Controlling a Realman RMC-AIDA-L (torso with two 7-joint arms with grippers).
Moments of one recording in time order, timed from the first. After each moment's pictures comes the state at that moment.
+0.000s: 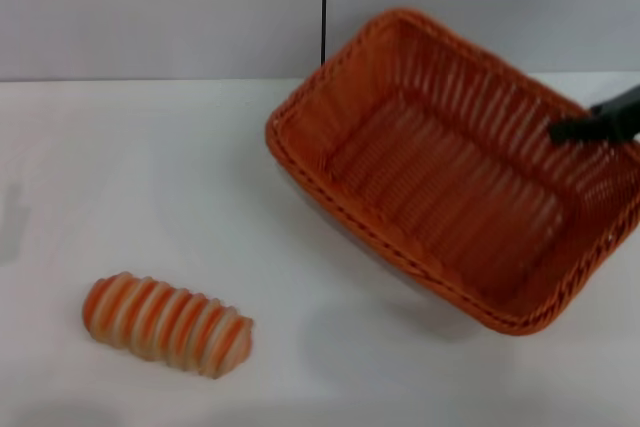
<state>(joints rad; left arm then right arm) -0.06 -2.07 -0.70 -0.18 2.09 1.83 -0.60 0.69 1.91 -0.78 -0.82 0.81 1.55 -1.10</state>
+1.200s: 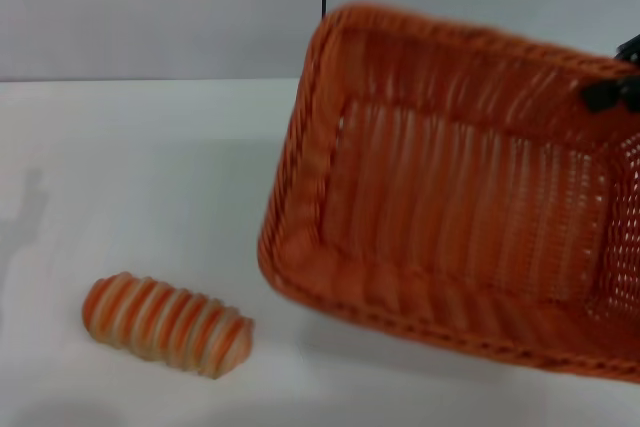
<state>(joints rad) -0.10 -2.07 -0.69 -0.19 2.09 1.79 -0.61 0.72 1.75 -0.92 -0.94 1.08 1.87 -1.33</state>
